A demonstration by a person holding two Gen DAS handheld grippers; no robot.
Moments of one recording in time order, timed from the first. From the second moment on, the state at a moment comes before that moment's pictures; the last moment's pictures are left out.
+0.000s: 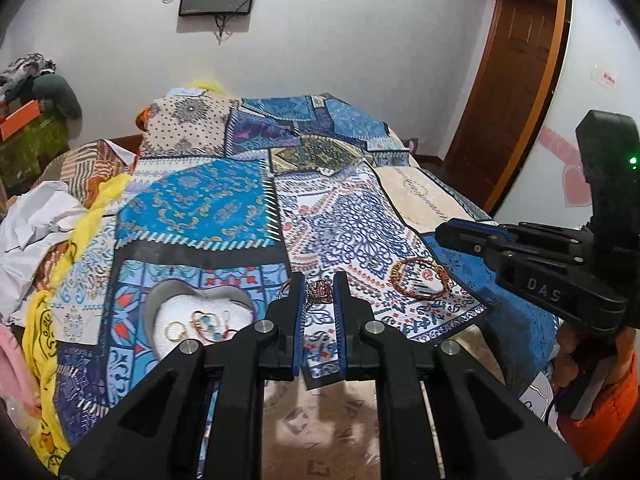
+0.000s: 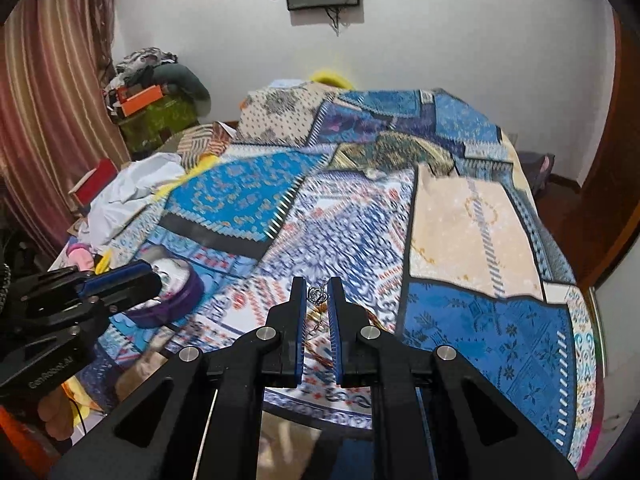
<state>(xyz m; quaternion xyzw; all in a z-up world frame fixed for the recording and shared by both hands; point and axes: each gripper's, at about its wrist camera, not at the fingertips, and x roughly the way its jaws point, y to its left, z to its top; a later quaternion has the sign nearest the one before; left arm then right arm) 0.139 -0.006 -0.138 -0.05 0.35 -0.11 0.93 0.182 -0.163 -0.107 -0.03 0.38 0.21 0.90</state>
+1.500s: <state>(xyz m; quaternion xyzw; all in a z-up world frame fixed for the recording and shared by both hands) 0.135 0.076 -0.184 -0.10 0.39 -0.05 0.91 0.184 -0.028 -0.122 -0.07 0.39 0.34 0.85</state>
